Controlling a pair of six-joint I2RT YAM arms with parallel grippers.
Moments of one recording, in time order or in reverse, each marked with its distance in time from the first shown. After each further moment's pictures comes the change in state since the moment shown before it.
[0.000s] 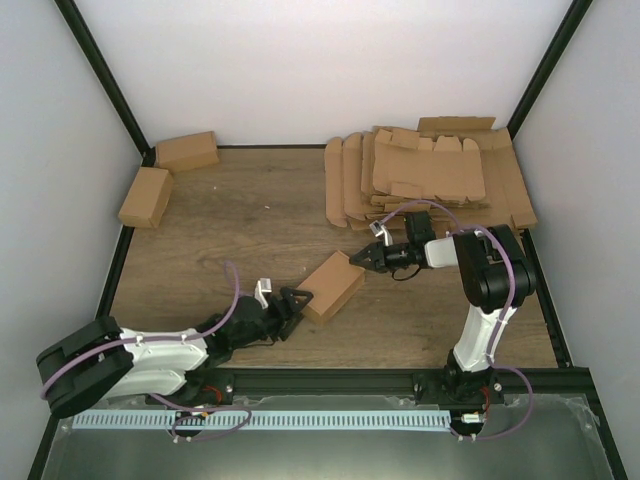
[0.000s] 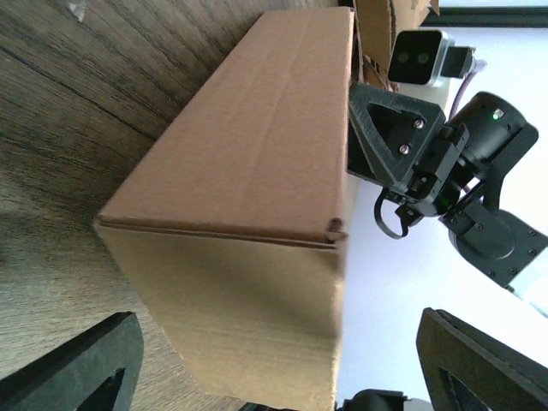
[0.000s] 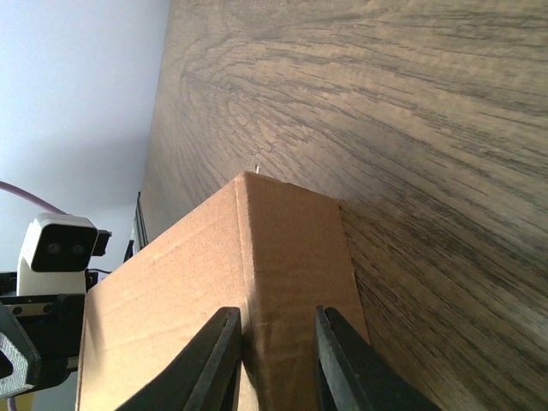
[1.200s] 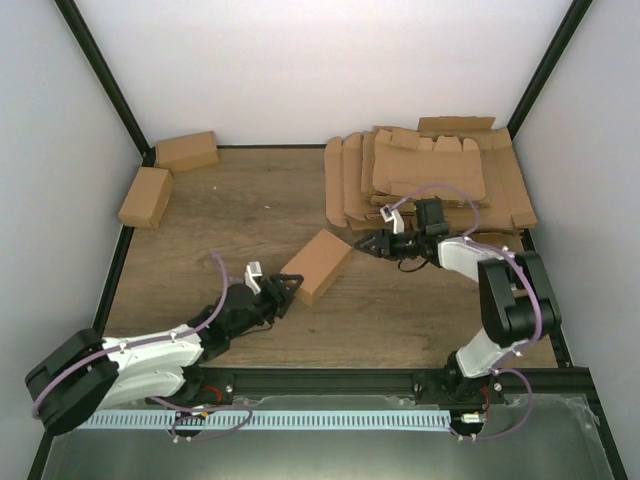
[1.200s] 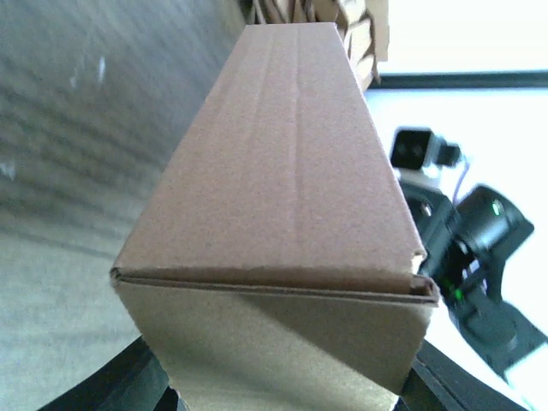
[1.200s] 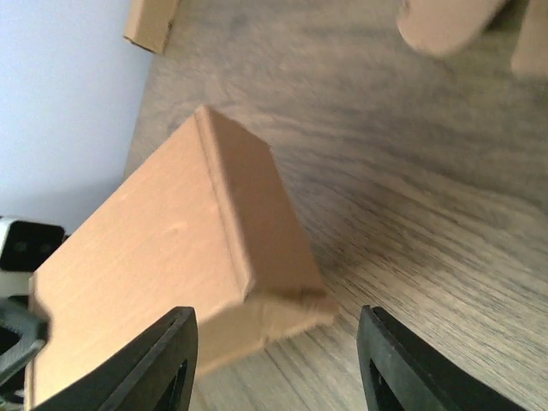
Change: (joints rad) left arm 0.073 -0.075 0.058 -0.063 -0.049 0.072; right arm -0.013 -0.199 0.010 -0.119 0.140 0.027
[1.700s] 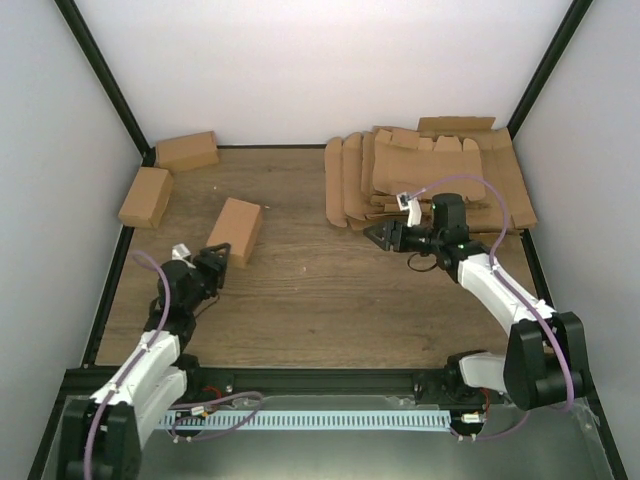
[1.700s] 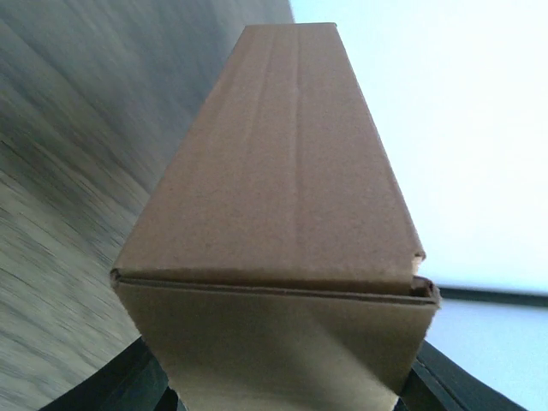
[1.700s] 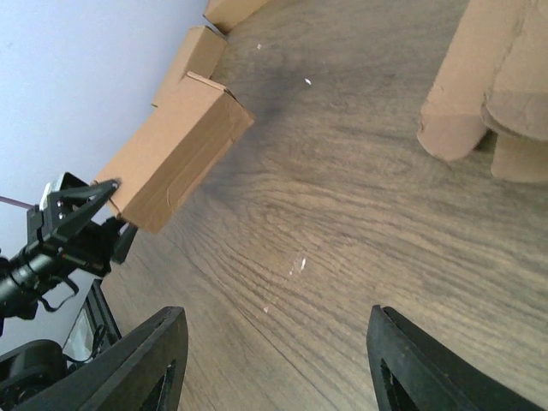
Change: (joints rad) left arm 0.737 -0.288 0.000 -0.285 0.257 0.218; right arm 0.000 -0.396 -0.024 -0.085 0.153 0.060
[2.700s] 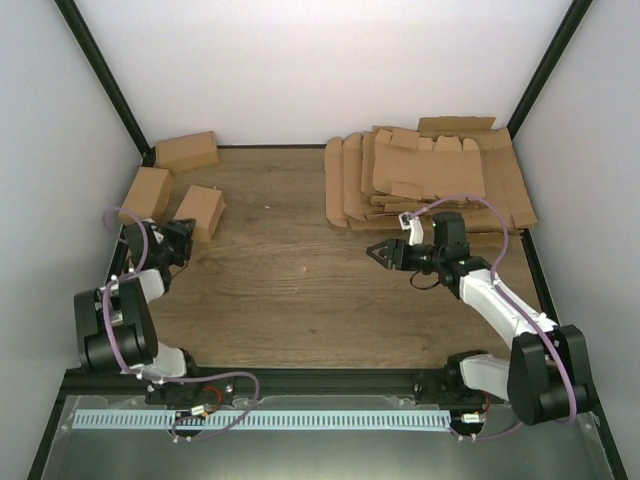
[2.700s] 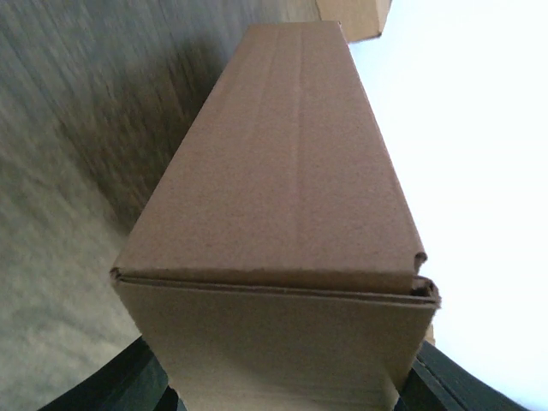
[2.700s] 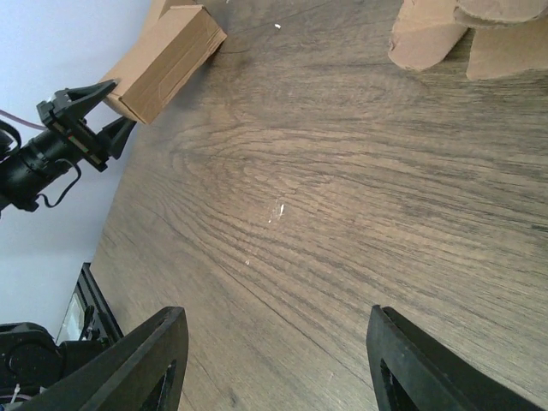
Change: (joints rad) left arm 0.487 0.638 0.327 0.091 0.278 0.203; right arm 0.000 -0.073 -0.147 -0.029 0.022 0.011
